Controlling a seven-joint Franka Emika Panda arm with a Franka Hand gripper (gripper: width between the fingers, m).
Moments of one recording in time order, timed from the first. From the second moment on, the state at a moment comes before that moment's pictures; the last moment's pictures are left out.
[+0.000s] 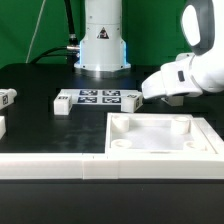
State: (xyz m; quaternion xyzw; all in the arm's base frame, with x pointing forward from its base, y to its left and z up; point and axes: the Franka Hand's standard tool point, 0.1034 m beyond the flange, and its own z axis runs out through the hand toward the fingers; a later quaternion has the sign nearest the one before) arm 0.338 0.158 0.007 0.87 0.13 -0.47 0.06
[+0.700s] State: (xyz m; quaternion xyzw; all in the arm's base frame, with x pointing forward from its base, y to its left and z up) arm 0.338 0.158 0.005 0.87 0.13 -0.47 0.06
